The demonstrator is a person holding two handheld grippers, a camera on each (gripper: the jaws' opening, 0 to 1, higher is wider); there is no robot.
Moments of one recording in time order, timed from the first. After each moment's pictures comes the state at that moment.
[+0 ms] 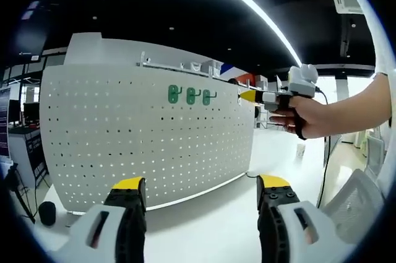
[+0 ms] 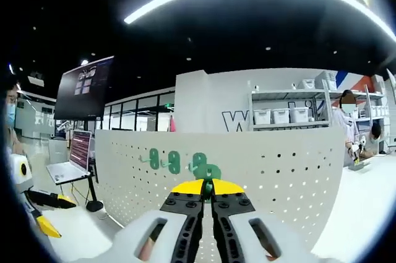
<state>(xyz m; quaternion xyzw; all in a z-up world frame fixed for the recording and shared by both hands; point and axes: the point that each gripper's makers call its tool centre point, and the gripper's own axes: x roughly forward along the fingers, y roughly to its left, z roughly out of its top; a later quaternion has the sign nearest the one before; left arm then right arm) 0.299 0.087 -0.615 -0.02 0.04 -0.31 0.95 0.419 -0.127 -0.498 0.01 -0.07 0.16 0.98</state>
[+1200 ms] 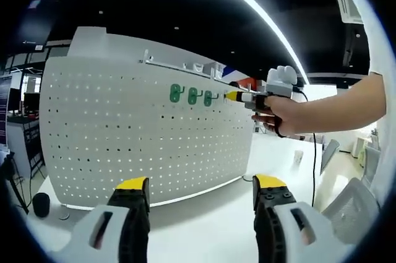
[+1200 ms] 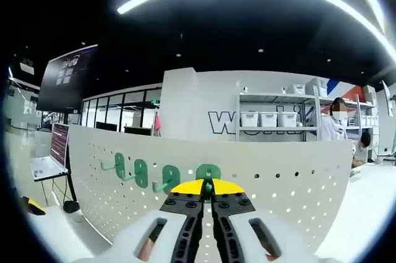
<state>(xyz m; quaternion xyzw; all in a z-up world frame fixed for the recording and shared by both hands) 0.300 0.087 -0.617 -0.04 0.04 -0.30 0.95 0.479 -0.133 -0.491 -0.01 -0.07 0.11 0.99</state>
